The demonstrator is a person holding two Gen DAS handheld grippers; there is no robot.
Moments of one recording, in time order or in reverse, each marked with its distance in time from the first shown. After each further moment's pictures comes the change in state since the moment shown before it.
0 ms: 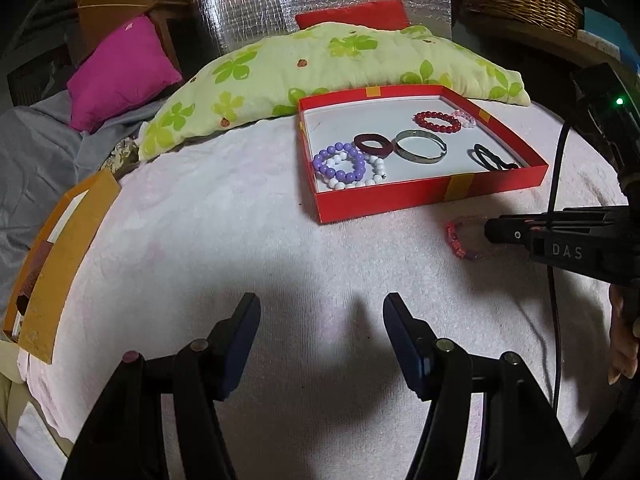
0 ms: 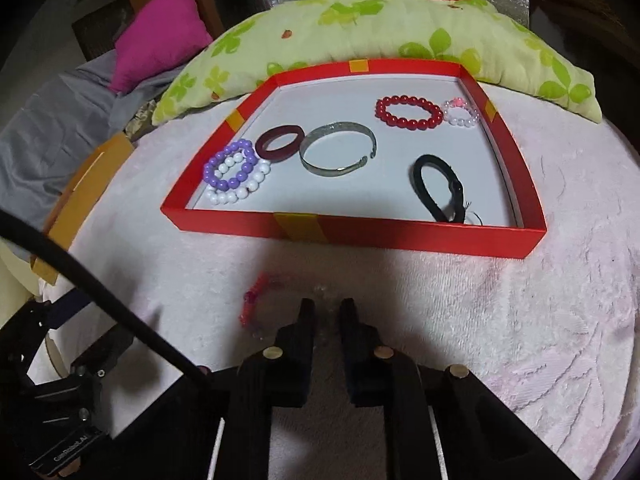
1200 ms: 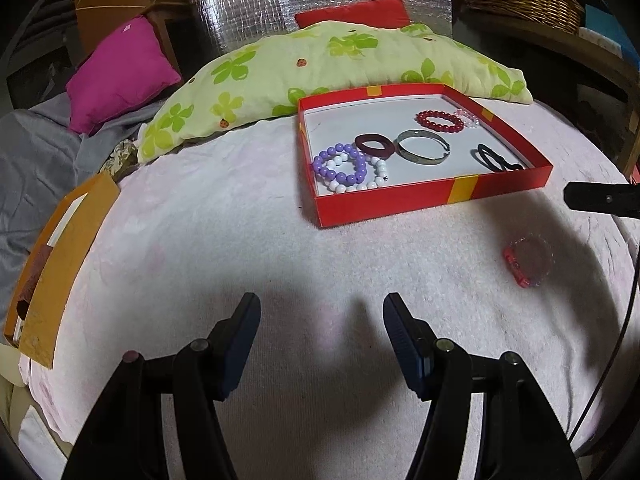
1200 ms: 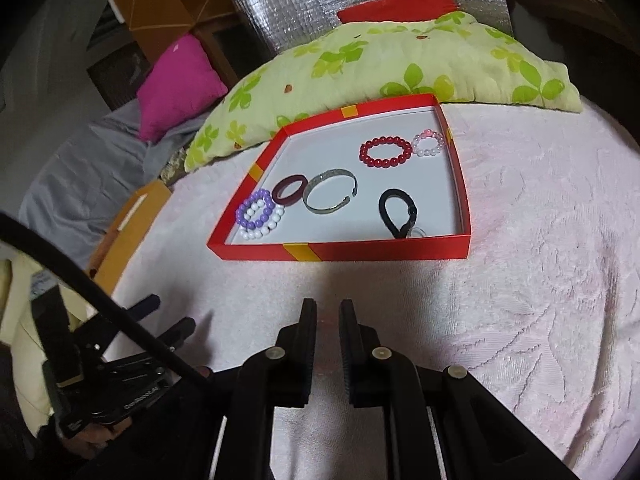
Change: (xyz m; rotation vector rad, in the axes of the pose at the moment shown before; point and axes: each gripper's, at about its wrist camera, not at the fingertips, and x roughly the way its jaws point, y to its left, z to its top) left arm 0.006 -0.001 0.005 0.001 0.007 0.007; right arm -0.067 -0.038 -0.006 0.101 -0.098 0.157
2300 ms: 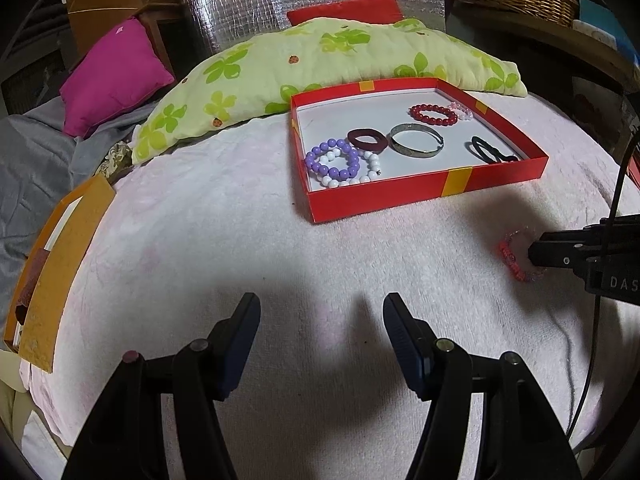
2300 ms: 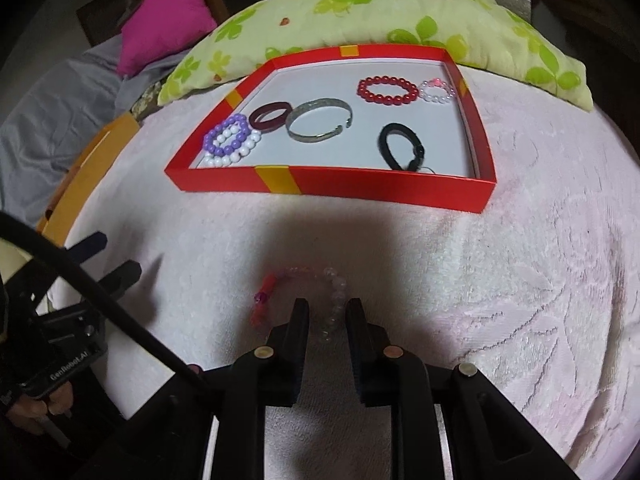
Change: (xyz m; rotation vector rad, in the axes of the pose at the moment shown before) left arm 0.001 -0.005 -0.002 0.027 0.009 -0.009; right arm 0.048 0.012 -0.026 -0.145 0.166 -0.159
